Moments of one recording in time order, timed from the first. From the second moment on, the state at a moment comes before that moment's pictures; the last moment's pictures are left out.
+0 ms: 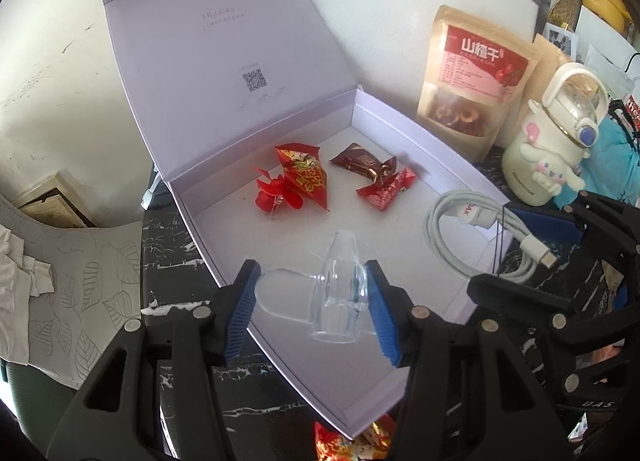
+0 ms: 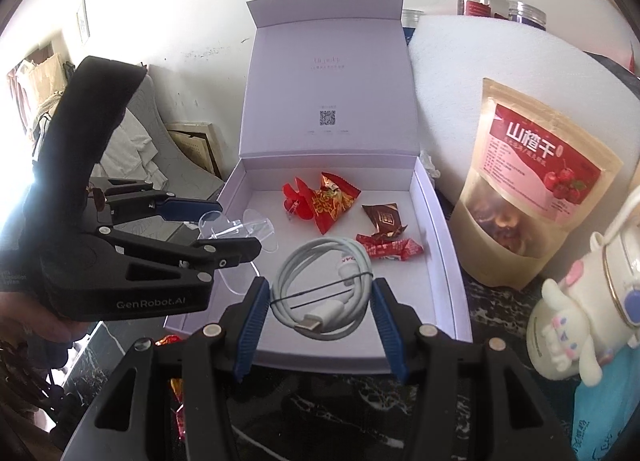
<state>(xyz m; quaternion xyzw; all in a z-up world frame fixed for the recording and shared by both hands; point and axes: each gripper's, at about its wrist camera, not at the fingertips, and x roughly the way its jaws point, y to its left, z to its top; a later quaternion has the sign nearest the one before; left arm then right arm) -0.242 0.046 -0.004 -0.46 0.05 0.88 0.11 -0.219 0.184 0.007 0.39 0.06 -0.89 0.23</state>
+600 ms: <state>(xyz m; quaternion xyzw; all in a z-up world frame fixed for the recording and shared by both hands) -0.290 0.046 -0.032 -0.49 0.08 0.86 0.10 -0.272 0.172 -0.010 0.40 0.07 -0.88 0.24</state>
